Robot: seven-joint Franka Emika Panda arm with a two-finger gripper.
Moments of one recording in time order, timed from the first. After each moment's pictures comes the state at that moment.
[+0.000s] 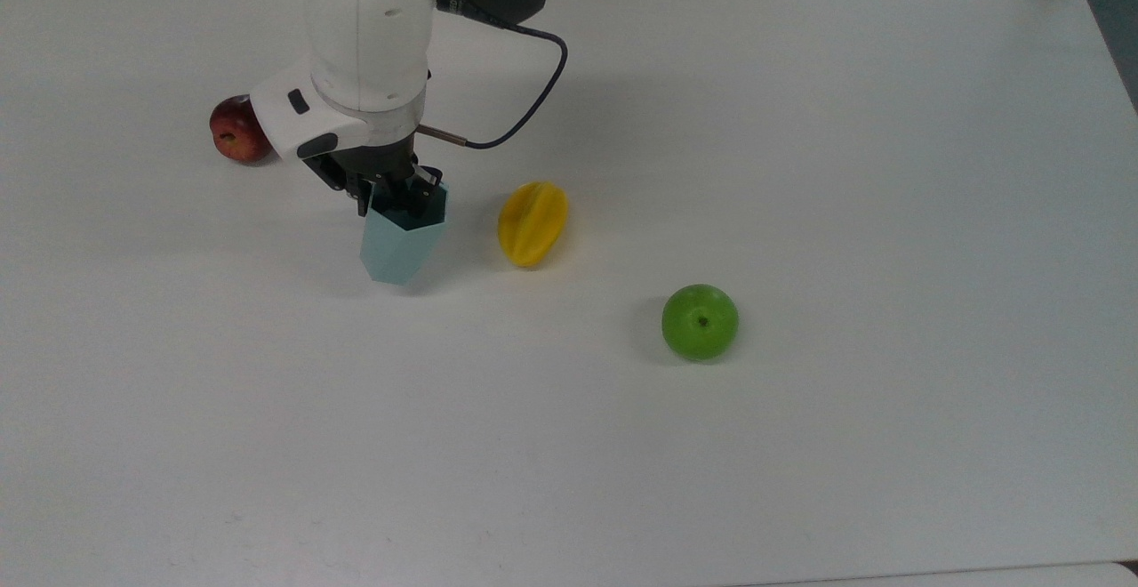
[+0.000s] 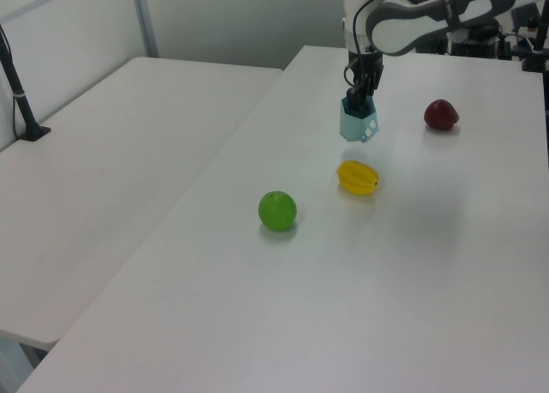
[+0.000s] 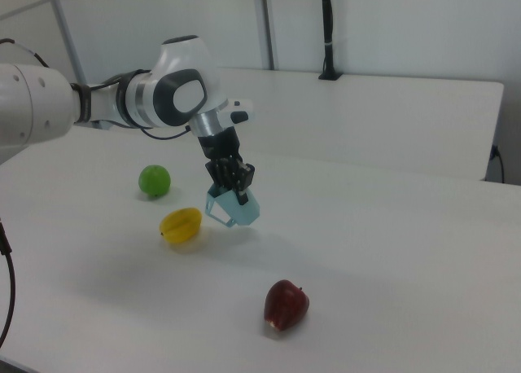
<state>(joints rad) 0.24 0.45 -0.33 -1.52 -0.06 2.00 0.15</state>
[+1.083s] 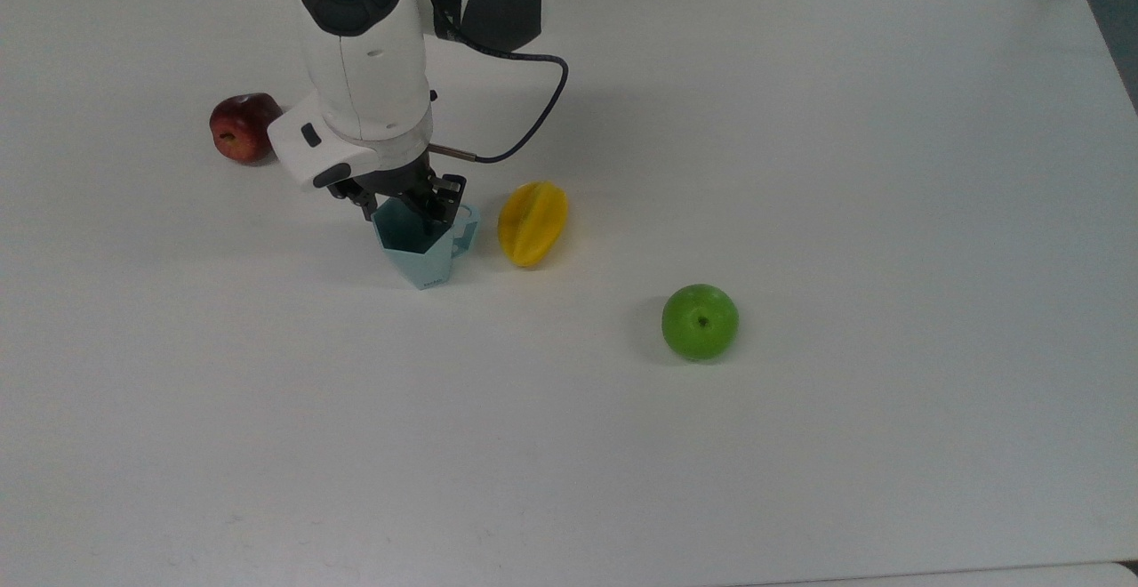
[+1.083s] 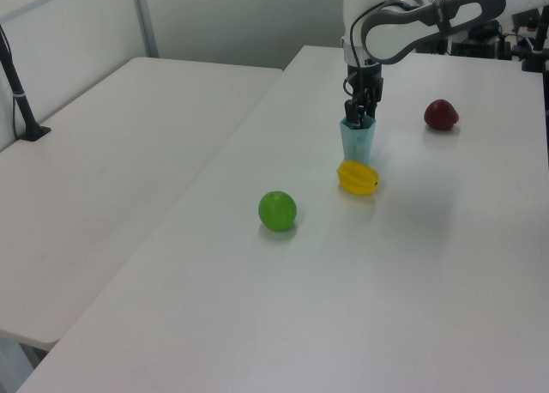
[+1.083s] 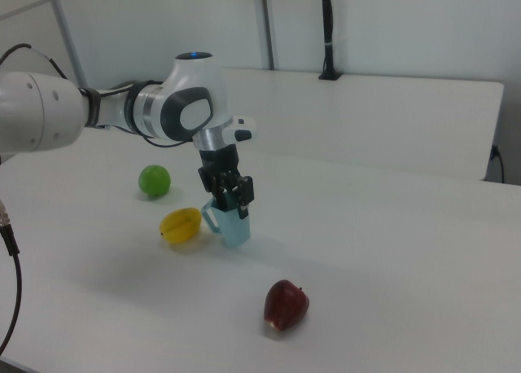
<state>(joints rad) 0.24 0.49 -0.33 -1.53 0.06 2.00 0.08</state>
